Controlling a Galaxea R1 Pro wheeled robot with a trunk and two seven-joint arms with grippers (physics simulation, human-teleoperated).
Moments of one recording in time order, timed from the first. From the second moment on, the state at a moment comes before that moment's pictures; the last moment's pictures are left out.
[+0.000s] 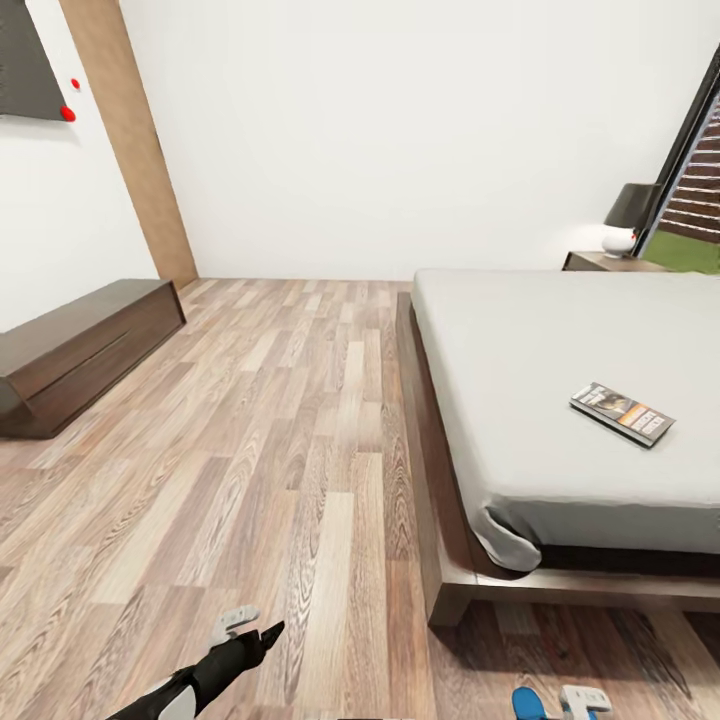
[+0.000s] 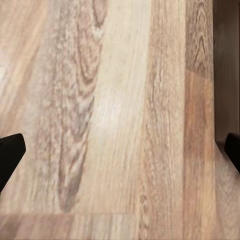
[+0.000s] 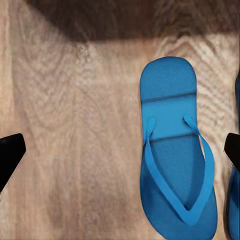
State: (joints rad) left arm -0.55 0.06 0.14 -0.08 0.26 -0.15 -0.52; right arm -0.40 -0.21 -0.35 -0.17 0.20 -0.01 0.39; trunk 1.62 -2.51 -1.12
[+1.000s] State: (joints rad) left arm -0.55 0.02 0.13 -0.05 0.22 -0.15 -0.43; right arm -0.40 -0.12 -0.34 -0.16 0.21 -0.01 0.18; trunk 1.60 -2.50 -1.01
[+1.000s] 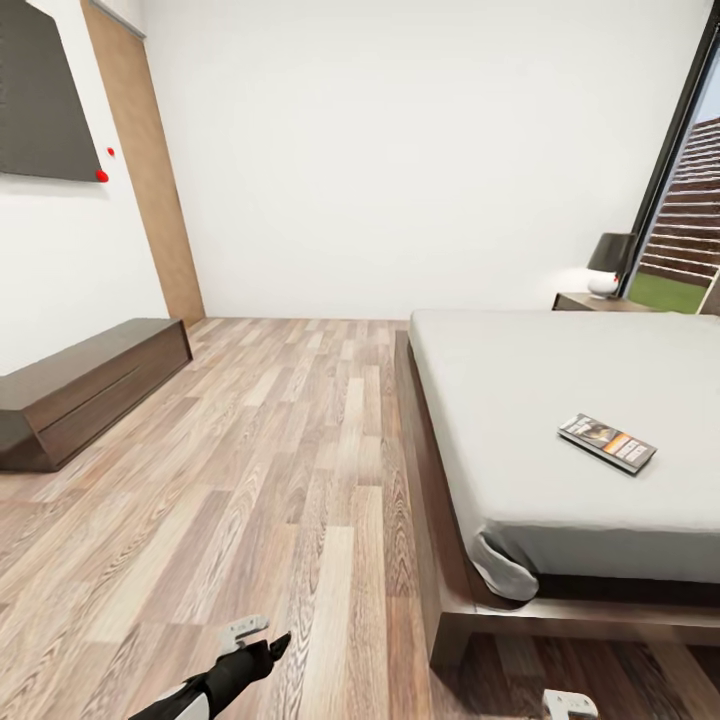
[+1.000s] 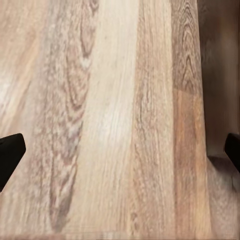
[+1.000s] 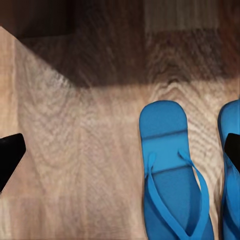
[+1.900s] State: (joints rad) left arm -0.55 0.02 0.13 -0.05 0.21 -0.15 -0.43; right arm -0.40 -0.13 -0.34 -0.16 0.21 -0.01 0.17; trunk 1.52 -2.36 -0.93
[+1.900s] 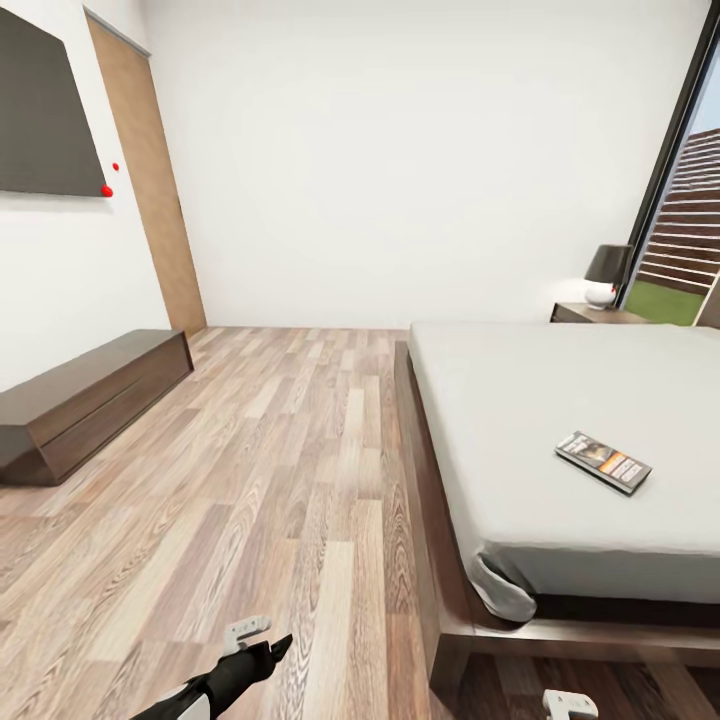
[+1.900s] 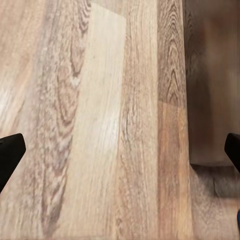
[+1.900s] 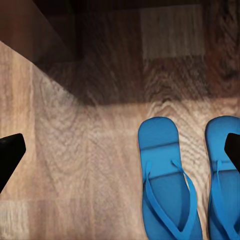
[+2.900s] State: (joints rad) left arm -0.55 0.02 0.14 -0.04 0.21 -0.15 -0.43; right arm -0.40 -0.13 -0.34 -0.16 0.21 -0.01 0.18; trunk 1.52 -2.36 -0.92
